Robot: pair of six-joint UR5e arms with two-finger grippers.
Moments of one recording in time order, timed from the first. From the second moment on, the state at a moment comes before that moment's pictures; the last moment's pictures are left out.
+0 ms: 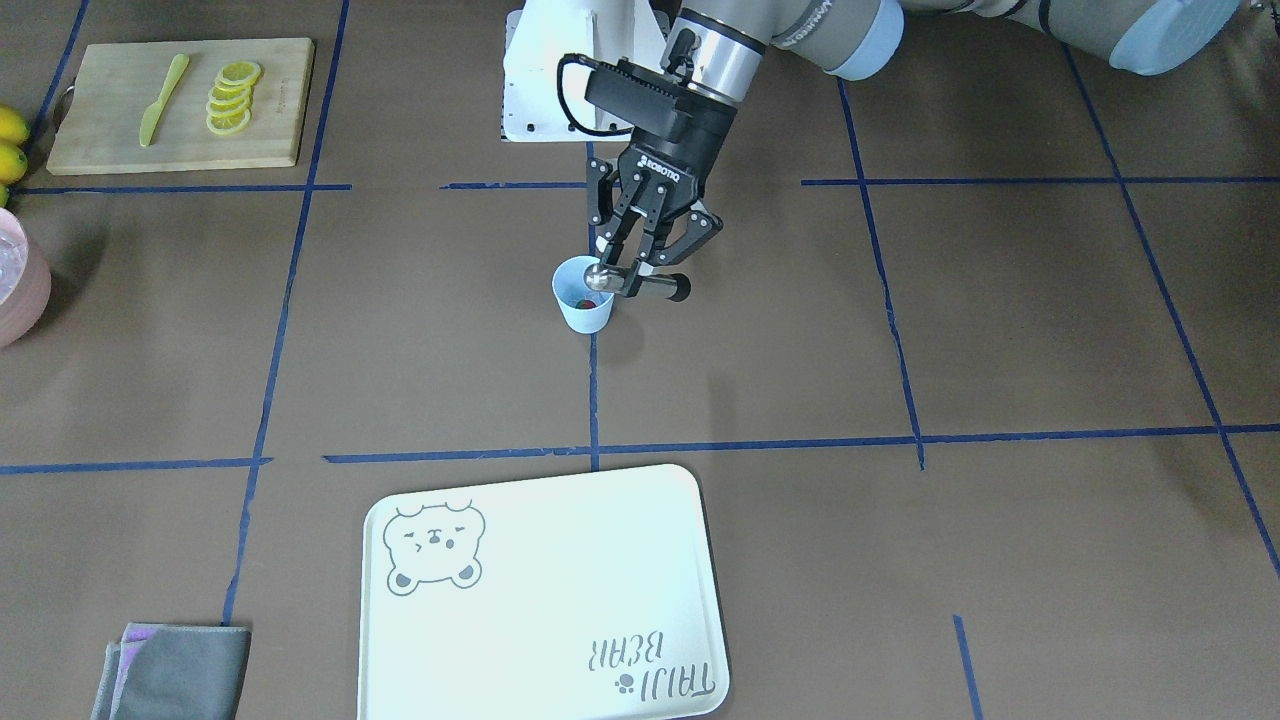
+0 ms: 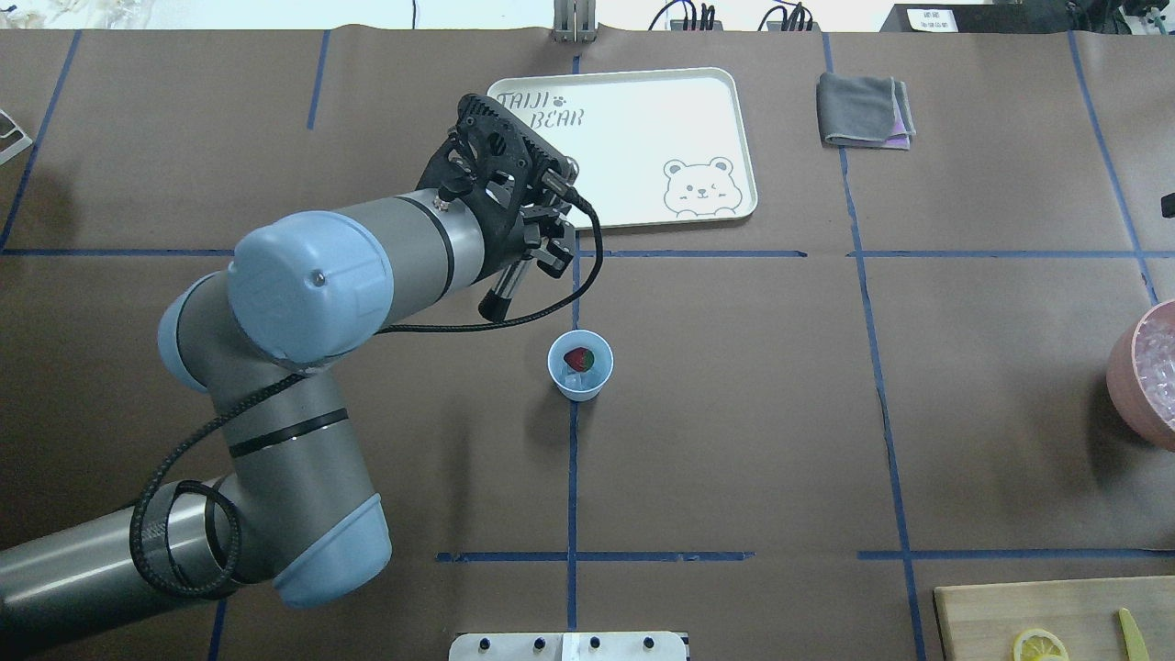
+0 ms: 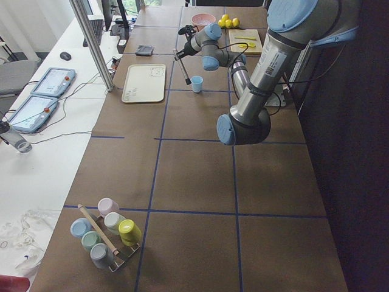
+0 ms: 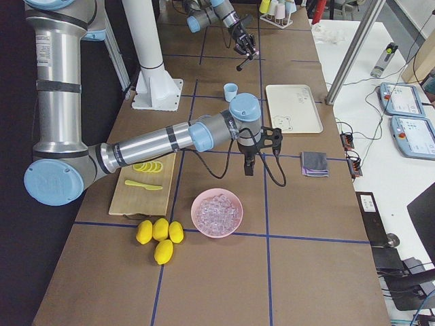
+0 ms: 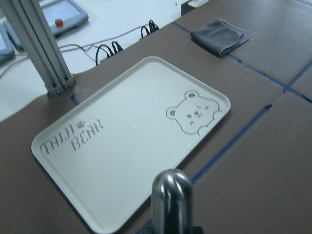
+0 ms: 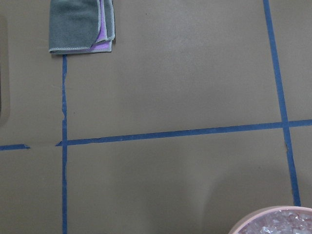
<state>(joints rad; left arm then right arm) -0.48 -2.23 -1.85 -2.06 -1.35 -0.51 1.40 -1.61 1.93 -1.43 2.38 0.55</state>
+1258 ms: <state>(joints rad) -0.37 -2.20 -1.66 -2.61 -1.26 -0.50 1.39 -1.60 1.94 -1.43 2.37 0.56</state>
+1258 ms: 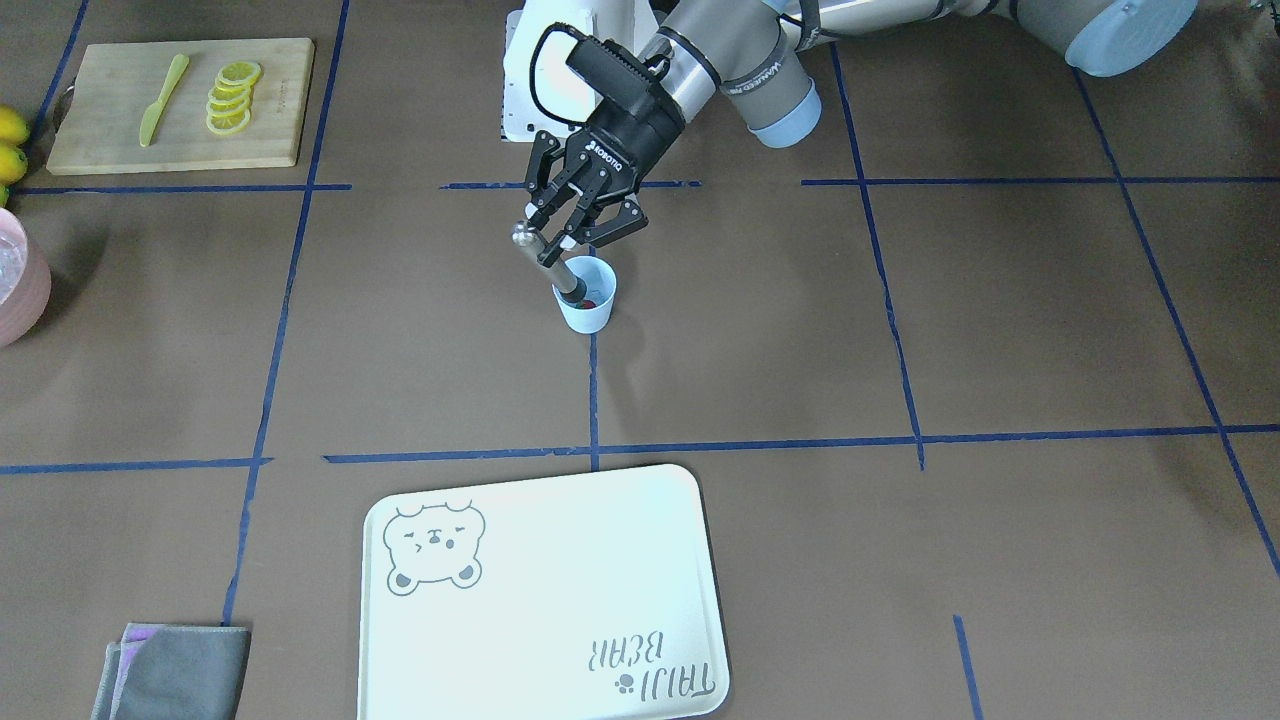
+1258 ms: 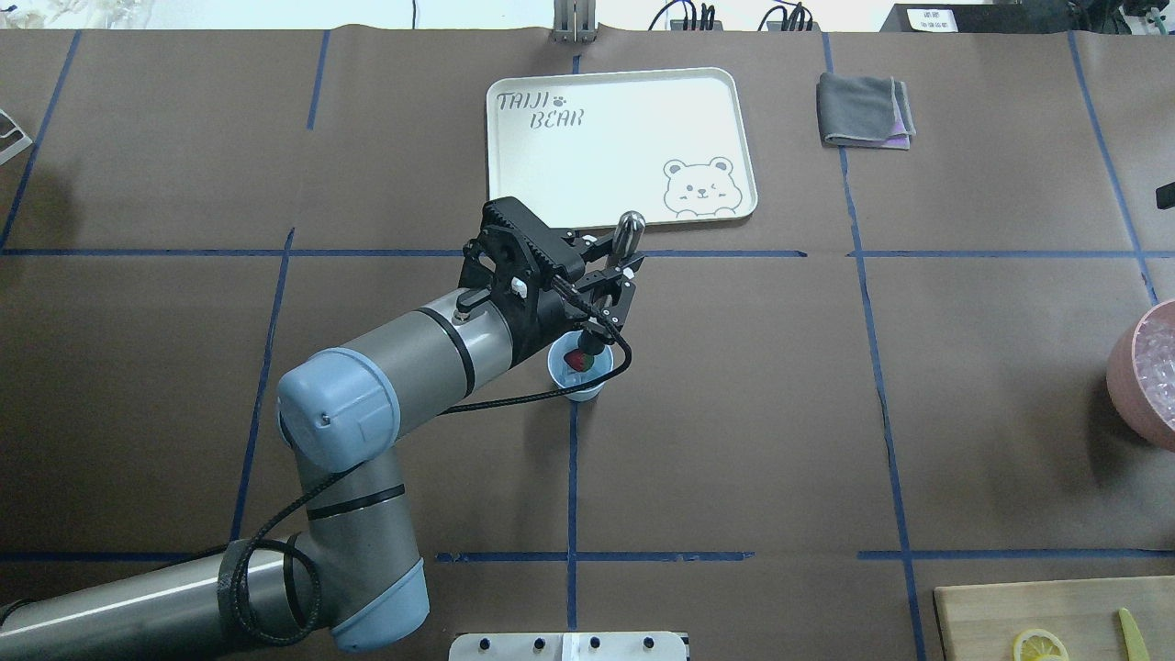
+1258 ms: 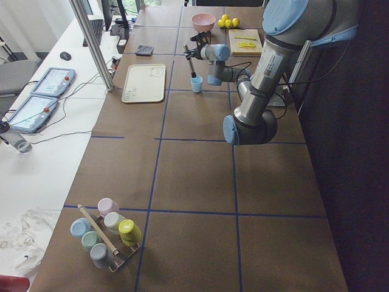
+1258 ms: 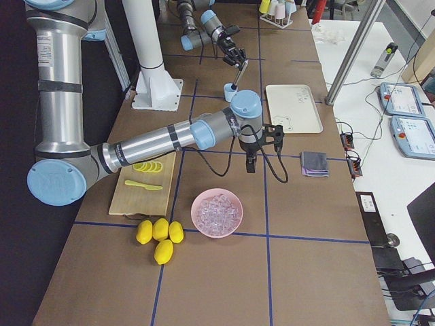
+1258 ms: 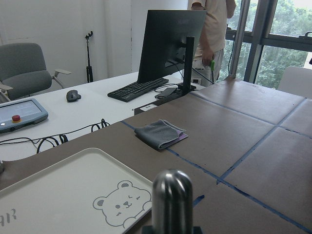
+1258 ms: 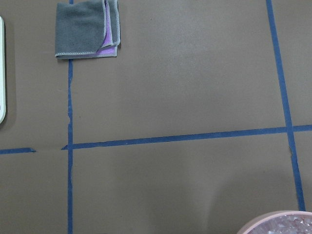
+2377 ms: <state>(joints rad) -0.32 -2.15 -1.65 -2.61 -1.26 -0.50 1.39 -1.60 1.94 -1.43 2.38 0.56</state>
